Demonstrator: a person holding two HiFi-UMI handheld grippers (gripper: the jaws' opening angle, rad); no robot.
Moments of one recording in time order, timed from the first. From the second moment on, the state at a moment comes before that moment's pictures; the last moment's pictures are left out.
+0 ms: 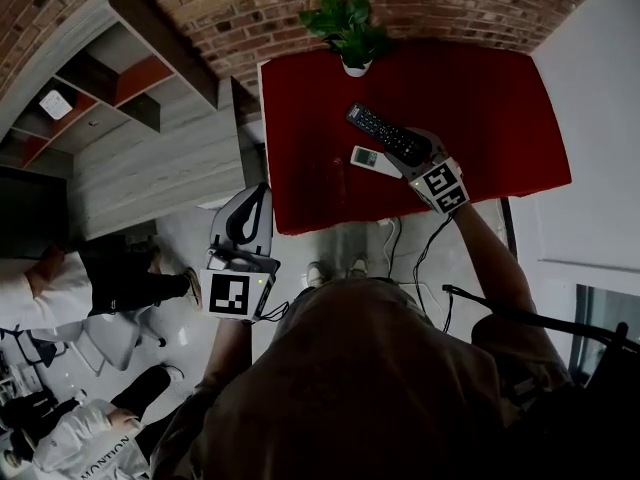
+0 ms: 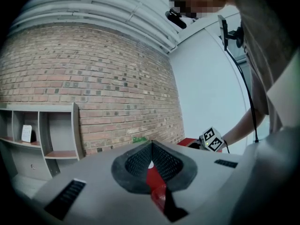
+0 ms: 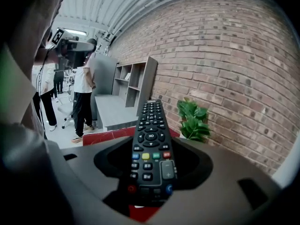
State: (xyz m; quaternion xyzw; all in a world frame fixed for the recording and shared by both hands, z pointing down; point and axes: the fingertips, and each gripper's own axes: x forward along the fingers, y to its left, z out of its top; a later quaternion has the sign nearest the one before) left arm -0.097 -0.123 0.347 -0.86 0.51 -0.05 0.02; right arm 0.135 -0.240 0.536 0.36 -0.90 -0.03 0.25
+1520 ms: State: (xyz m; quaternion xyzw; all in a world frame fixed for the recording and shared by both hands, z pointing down) left arm -0.095 -0.132 0.363 -0.84 0.54 -0.09 0.00; right arm 0.173 -0.297 0.740 0.27 -0.85 0.11 0.45
